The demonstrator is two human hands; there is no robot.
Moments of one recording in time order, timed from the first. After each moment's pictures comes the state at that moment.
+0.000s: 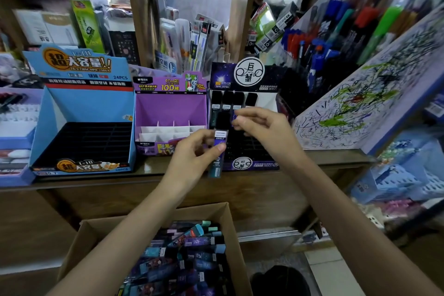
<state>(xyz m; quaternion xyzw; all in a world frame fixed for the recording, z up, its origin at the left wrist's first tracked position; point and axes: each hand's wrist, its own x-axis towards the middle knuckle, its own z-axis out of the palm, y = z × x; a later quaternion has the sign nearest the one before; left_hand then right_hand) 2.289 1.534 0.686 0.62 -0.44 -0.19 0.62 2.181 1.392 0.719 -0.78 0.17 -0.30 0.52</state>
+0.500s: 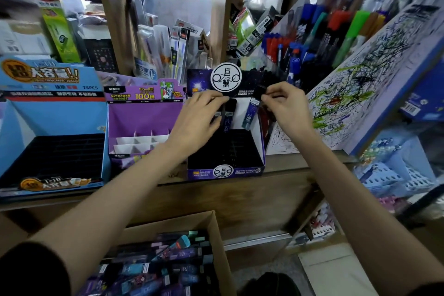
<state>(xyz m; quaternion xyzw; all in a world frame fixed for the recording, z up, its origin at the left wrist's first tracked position) 2.322 1.441 0.717 0.71 -0.62 0.17 0.29 2.166 1.311 0.749 -0.78 0.31 -0.42 0.35</state>
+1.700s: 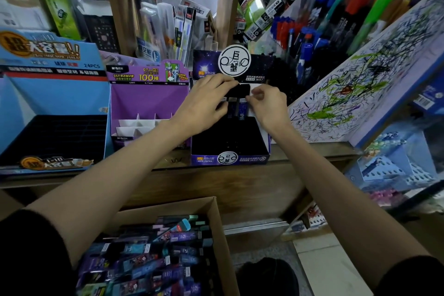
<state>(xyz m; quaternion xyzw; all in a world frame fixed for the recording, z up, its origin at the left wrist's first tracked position) 2.334 1.433 0.714 0.68 -0.66 0.15 0.27 2.212 1.317 0.713 -0.83 0.39 -0.33 0.25</state>
